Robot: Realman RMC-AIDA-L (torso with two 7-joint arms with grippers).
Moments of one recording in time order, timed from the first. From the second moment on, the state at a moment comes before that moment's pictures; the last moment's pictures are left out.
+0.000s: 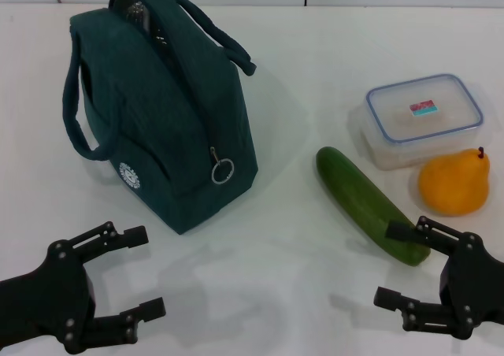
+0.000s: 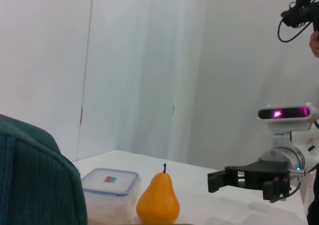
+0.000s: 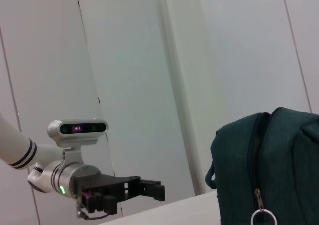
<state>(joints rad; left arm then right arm) -0.13 -2.03 0.68 0.55 1.84 1.96 -0.88 0.31 2.02 -1.16 -0.31 -1.43 -1.74 0.81</state>
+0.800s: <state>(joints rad) -0.14 -2.03 0.47 0.55 1.81 1.98 -1.14 0.32 2.02 -1.18 -0.31 -1.40 -1.74 0.81</state>
